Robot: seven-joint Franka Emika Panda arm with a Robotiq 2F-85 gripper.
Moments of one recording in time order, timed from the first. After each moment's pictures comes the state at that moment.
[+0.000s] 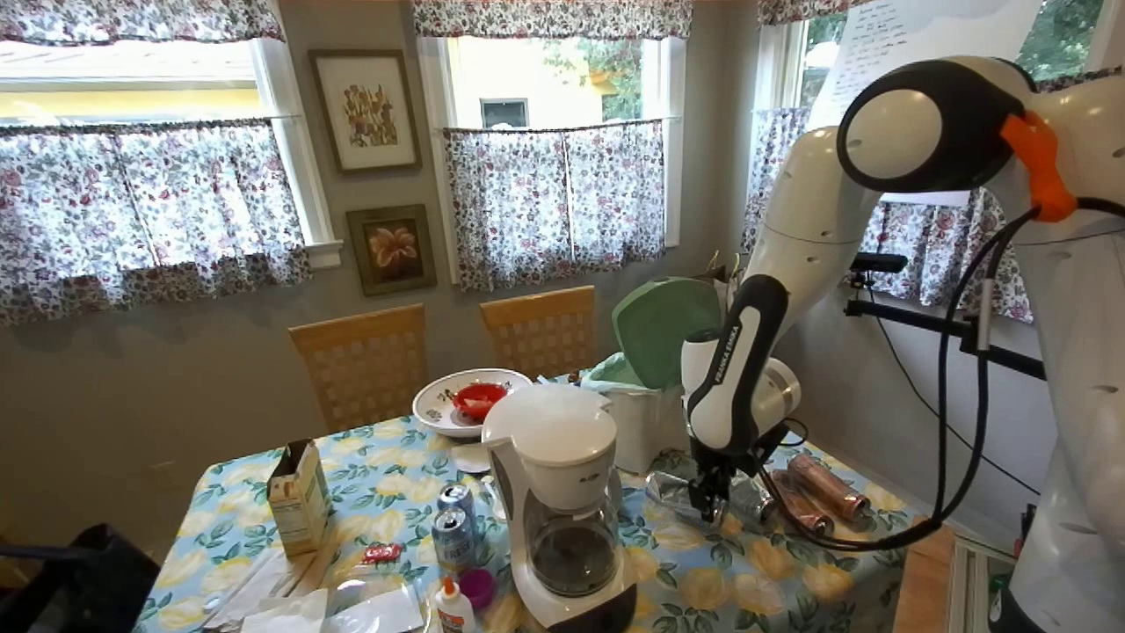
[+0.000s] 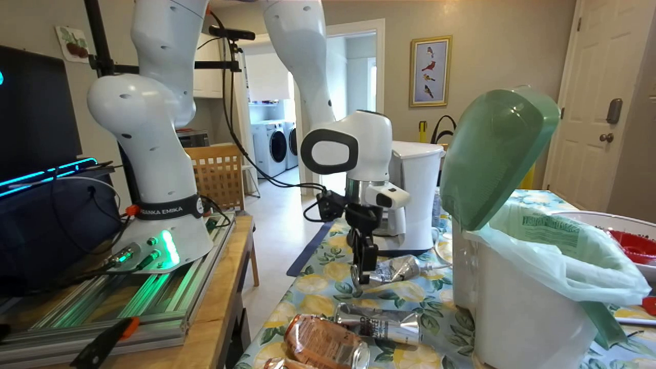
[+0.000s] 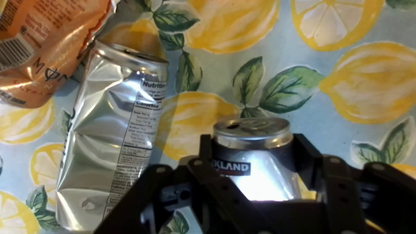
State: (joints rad) arm -0.08 0.39 -0.16 -2.54 -0.04 2.87 -0.14
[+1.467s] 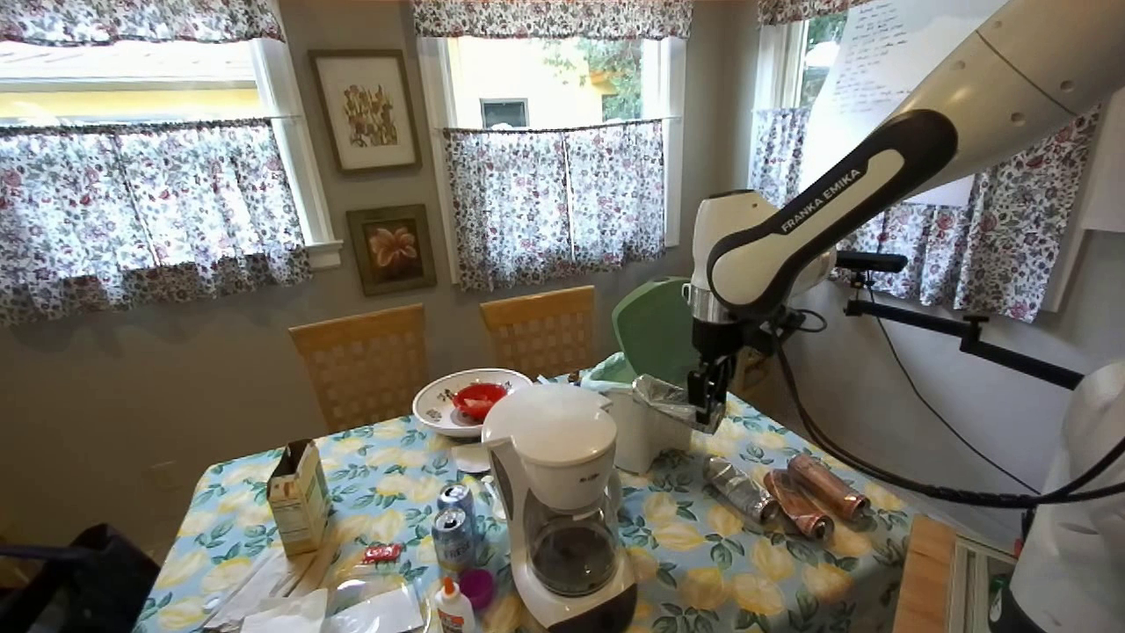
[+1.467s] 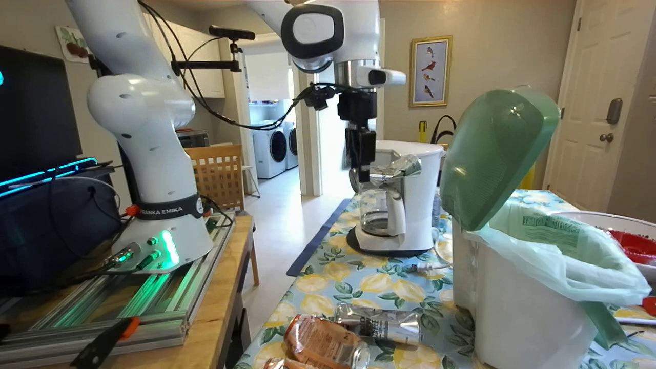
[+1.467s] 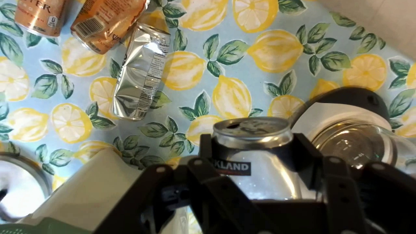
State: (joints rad) arm -0.08 -0.25 -0.13 -2.60 -0.07 2.39 -0.15
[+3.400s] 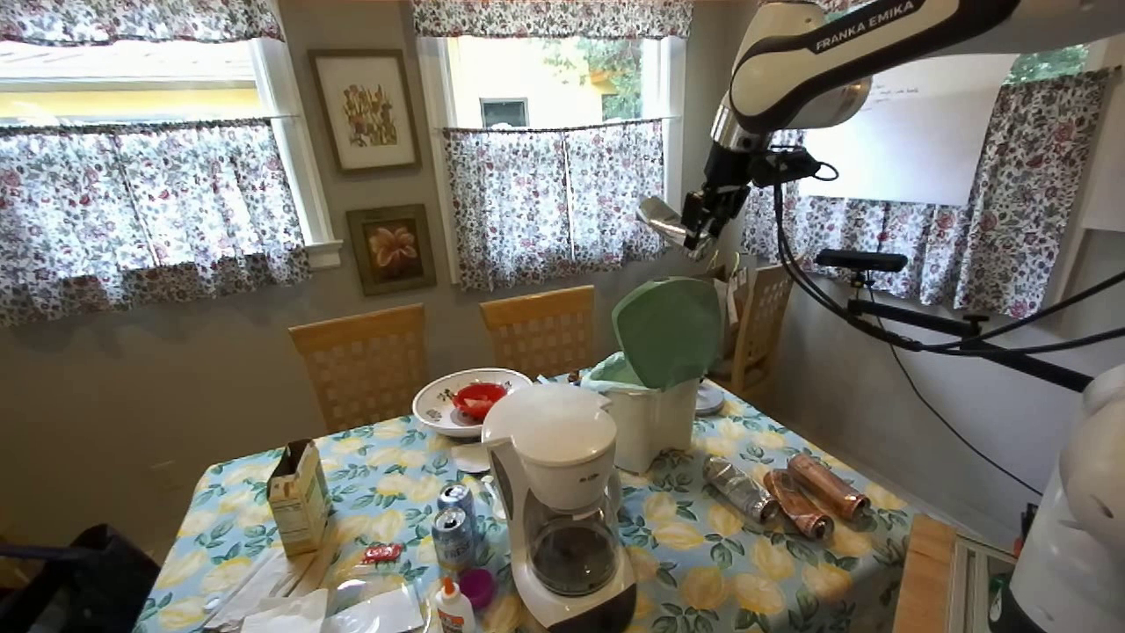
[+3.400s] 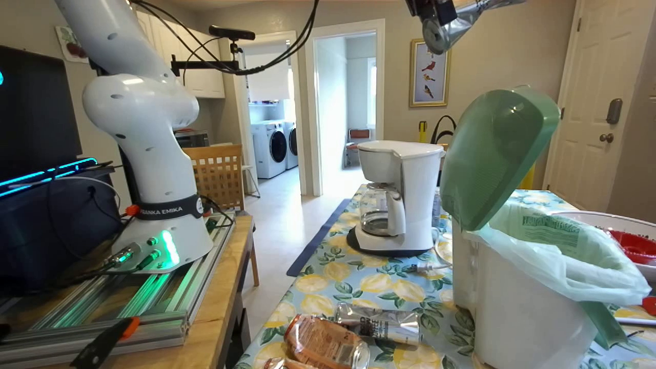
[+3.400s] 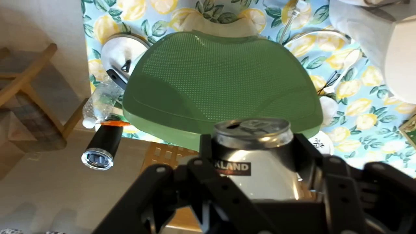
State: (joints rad) arm -0.18 -0.35 -0.21 -2.15 -0.07 2.21 -0.13
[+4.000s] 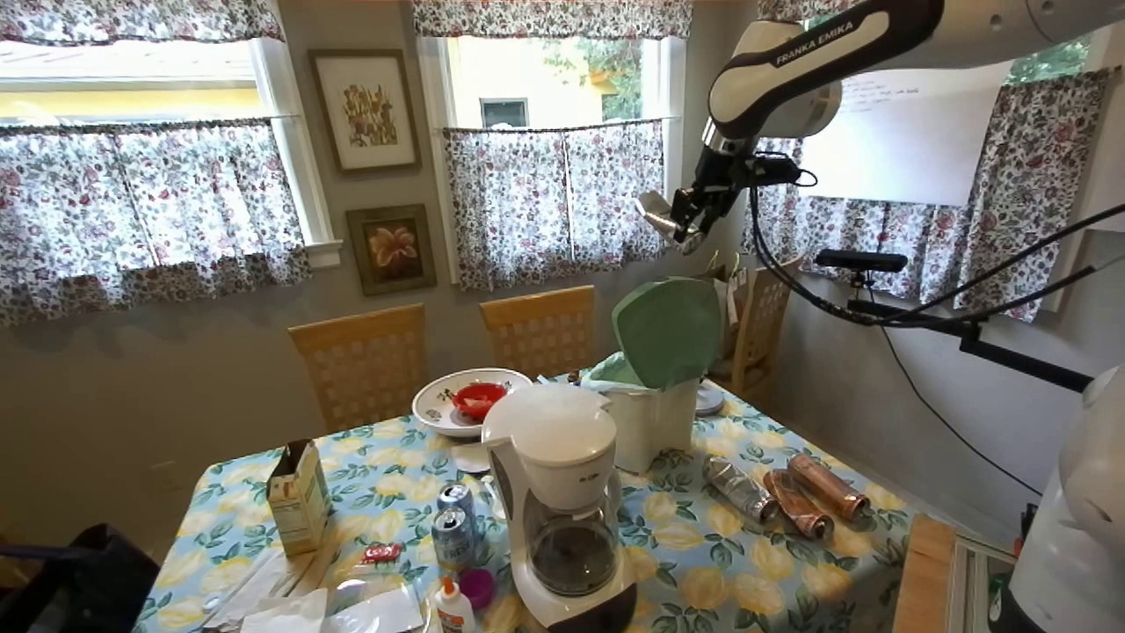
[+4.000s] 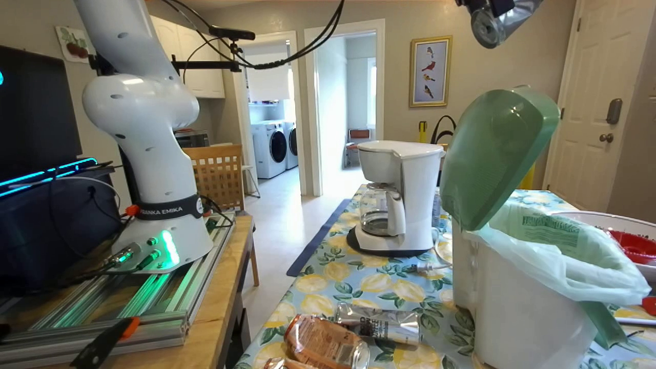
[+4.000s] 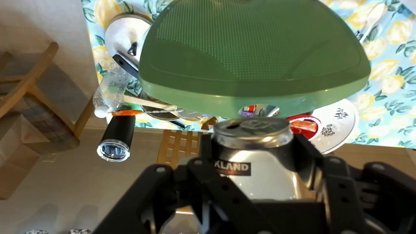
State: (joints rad) arm -0.18 -0.19 -0.27 -2.02 0.00 2.27 -0.13
